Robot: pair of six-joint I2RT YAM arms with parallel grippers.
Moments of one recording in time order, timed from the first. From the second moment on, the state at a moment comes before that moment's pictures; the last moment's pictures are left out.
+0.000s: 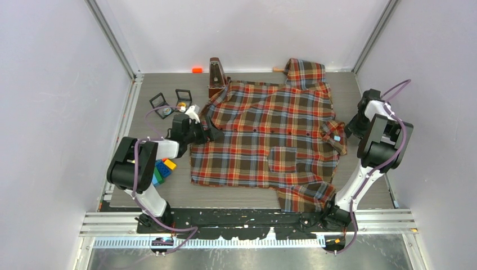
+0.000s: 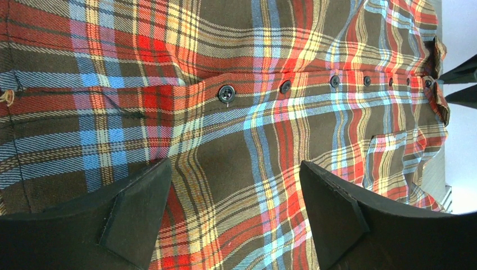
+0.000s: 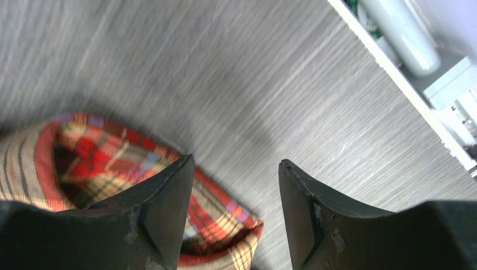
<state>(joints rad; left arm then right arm) -0.23 1.68 0.66 0.45 0.42 -0.54 -0.40 1.93 1.35 -0.74 0.25 0.44</state>
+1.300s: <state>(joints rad) -0.42 1.29 0.40 0.23 0.38 -0.61 -0.34 1.82 1.13 -0.64 -0.22 0.56</state>
